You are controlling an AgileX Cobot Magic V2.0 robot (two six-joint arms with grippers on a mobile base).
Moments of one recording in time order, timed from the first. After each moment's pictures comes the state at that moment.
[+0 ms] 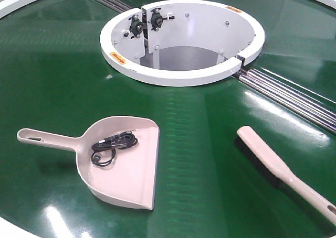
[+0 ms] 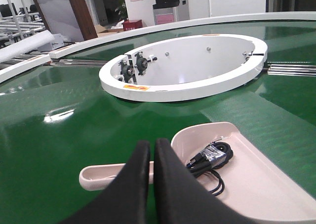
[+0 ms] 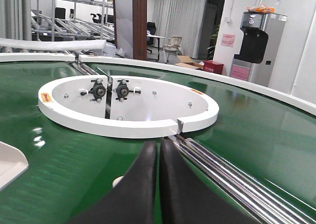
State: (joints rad) left arm -0.27 0.28 -0.16 -0.21 0.04 0.40; right arm 0.14 0.07 -0.14 0.04 0.11 -0.18
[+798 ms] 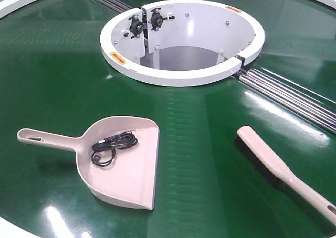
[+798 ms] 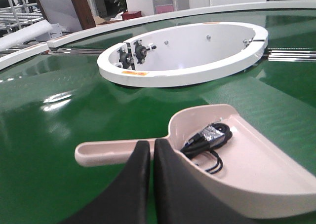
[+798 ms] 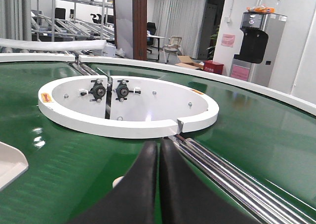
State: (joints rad) left arm -0.27 0.24 -0.07 -0.21 0.02 0.40; right arm 0.14 0.07 -0.14 0.04 0.11 -0.18
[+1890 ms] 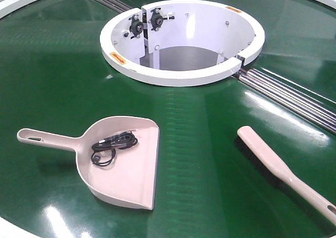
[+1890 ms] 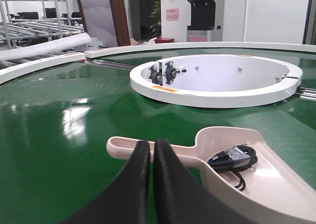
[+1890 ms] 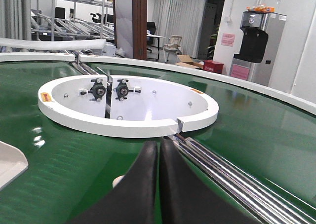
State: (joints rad) left arm -0.14 -0.01 0.03 0.01 0.05 0.05; right arm 0.14 0.07 -0.14 0.04 0.11 -0.18
